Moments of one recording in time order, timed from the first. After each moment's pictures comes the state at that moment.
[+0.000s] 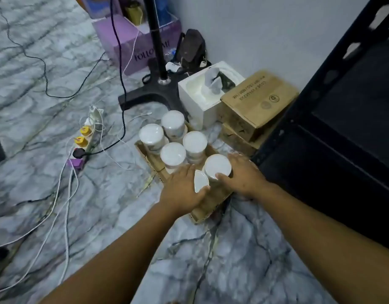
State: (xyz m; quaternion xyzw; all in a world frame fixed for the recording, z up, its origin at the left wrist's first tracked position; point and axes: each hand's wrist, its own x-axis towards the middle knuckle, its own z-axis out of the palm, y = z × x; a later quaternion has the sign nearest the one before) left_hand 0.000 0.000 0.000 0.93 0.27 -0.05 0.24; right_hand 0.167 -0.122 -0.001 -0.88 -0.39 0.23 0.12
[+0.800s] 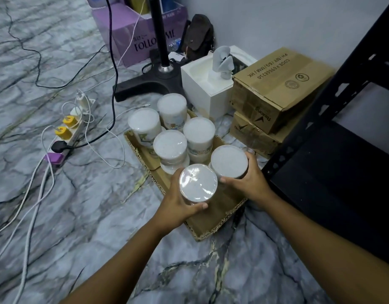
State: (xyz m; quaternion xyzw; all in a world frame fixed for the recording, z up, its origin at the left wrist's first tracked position) left_hand -0.010 0.015 -0.164 0.78 0.29 0.11 0.55; right_hand 0.189 -0.115 -0.170 -0.77 -0.28 0.26 0.51
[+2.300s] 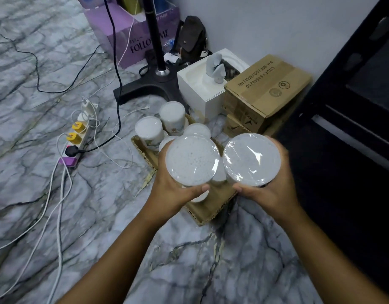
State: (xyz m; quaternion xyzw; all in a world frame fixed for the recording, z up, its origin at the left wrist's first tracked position) left_hand -0.021 0.011 0.001 0.72 0.20 0.24 0.61; right_hand 0.128 -0.160 0.006 -0.68 -0.35 0.15 0.63
